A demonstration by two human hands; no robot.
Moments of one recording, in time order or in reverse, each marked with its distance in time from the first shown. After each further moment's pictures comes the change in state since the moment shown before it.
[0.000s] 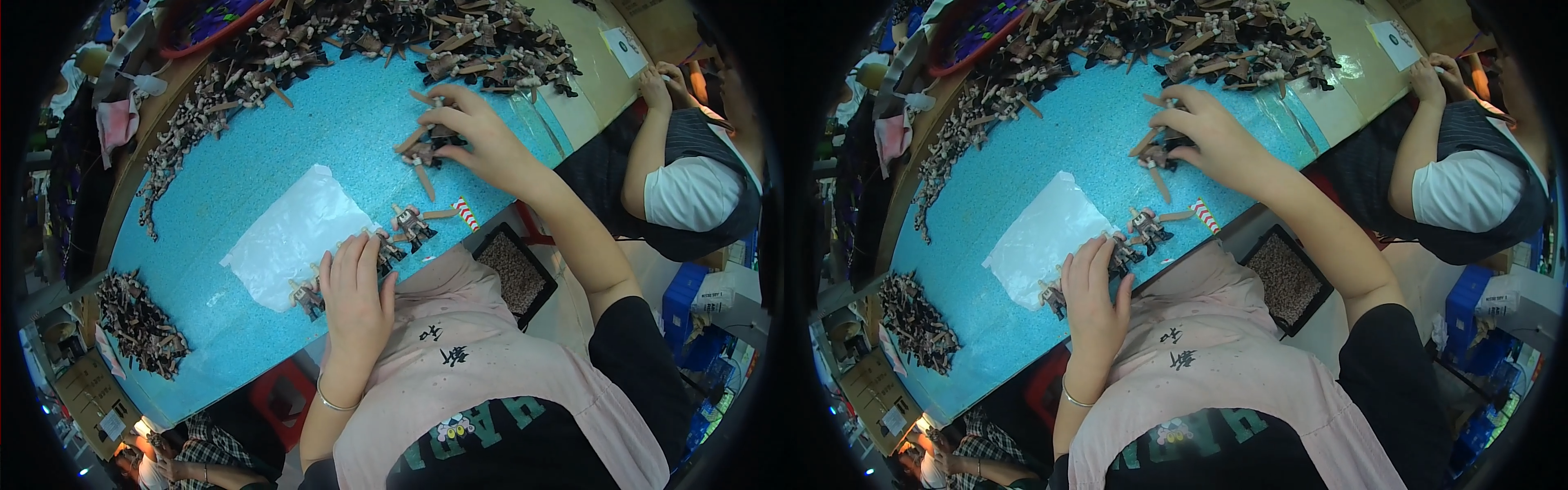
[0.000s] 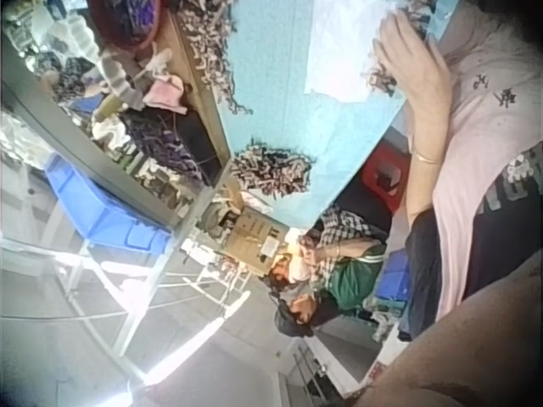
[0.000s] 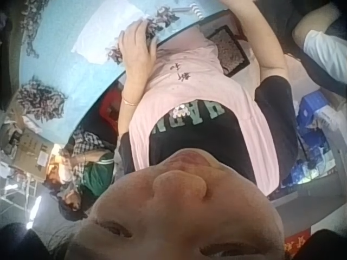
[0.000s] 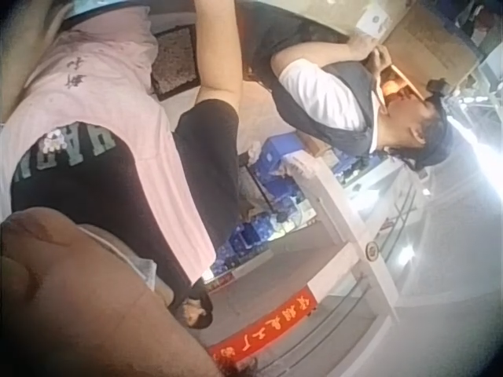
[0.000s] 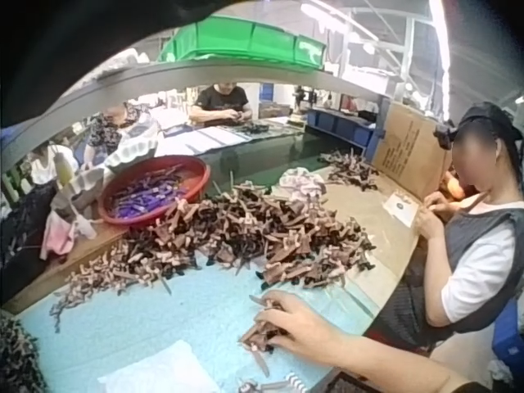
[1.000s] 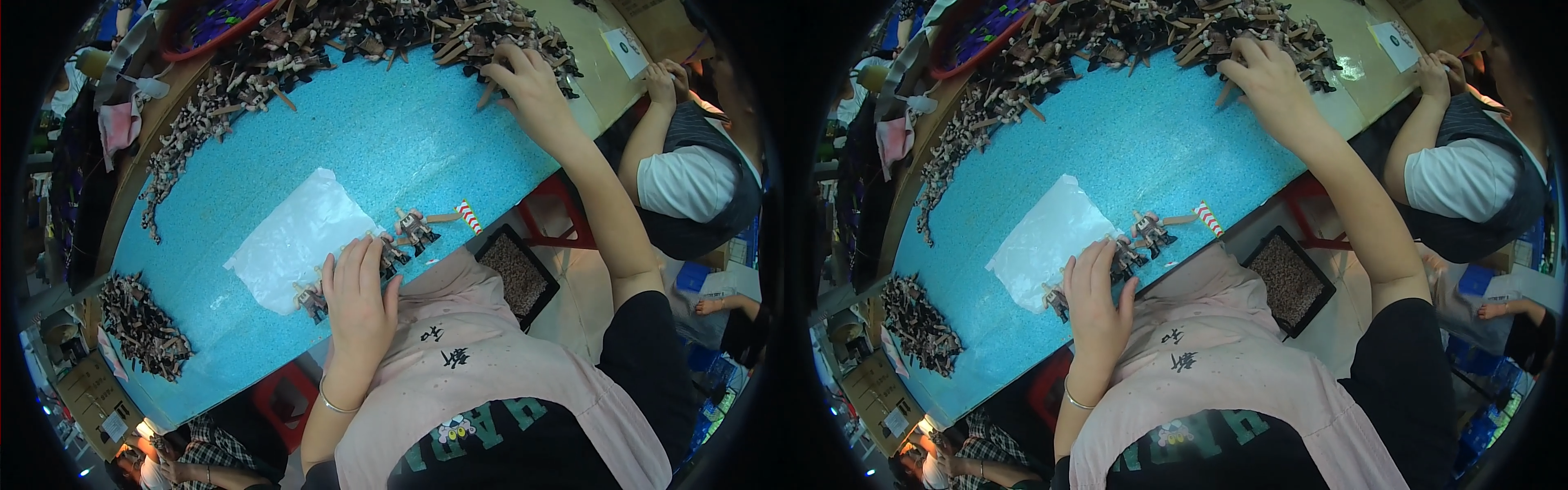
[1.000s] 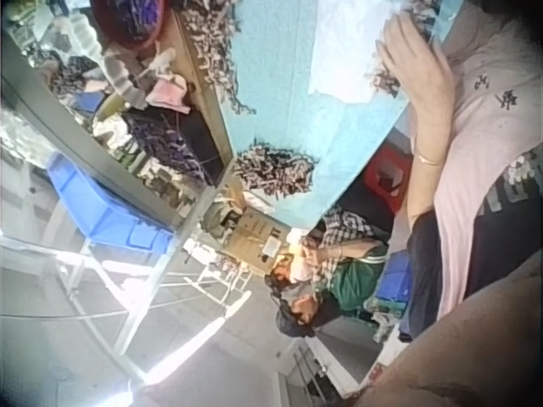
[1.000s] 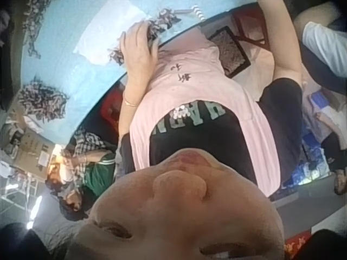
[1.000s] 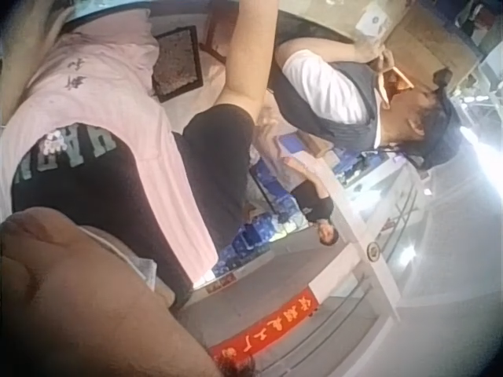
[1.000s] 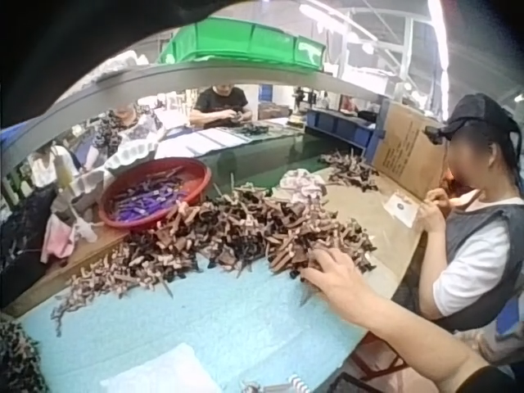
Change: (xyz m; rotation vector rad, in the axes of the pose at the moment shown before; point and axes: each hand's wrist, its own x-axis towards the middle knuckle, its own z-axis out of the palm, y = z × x) left_hand 0.000 0.001 -0.002 -0.020 0.006 -0.014; right_hand 0.005 0.048 -0.053 -0.791 0.158 -0.133
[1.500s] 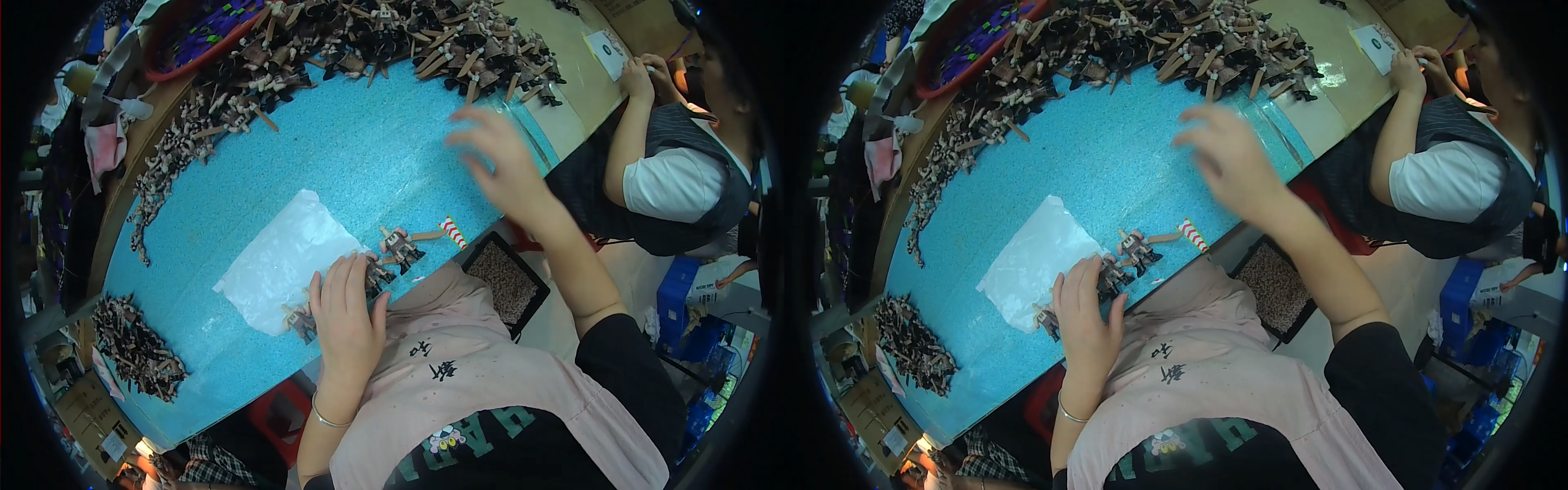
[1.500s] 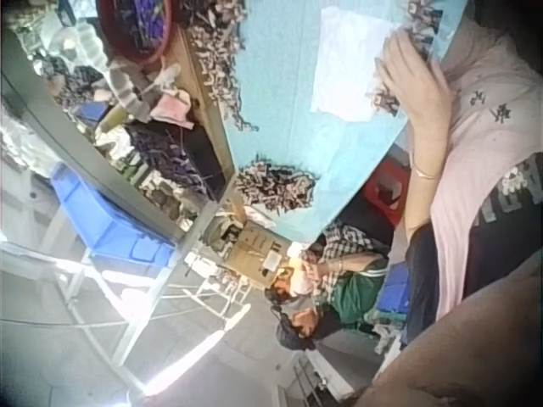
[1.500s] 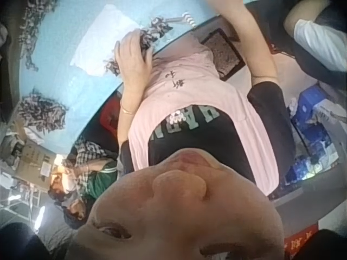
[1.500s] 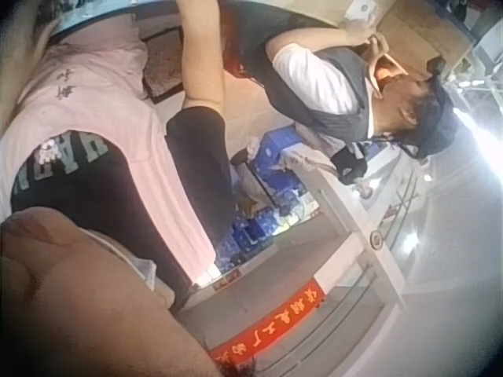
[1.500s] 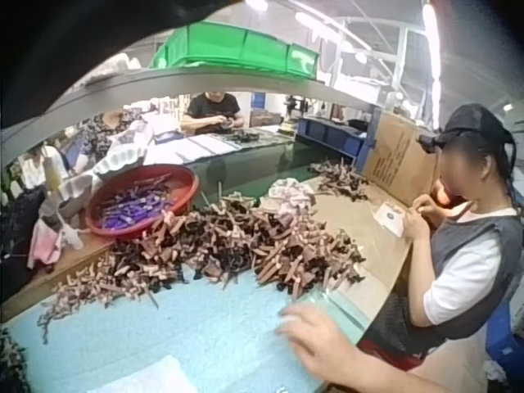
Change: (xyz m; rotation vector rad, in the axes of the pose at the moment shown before) left_hand 0.004 -0.001 0.000 0.003 -0.015 0.003; right_hand -0.024 -0.061 -0.021 0.622 -0.025 0.213
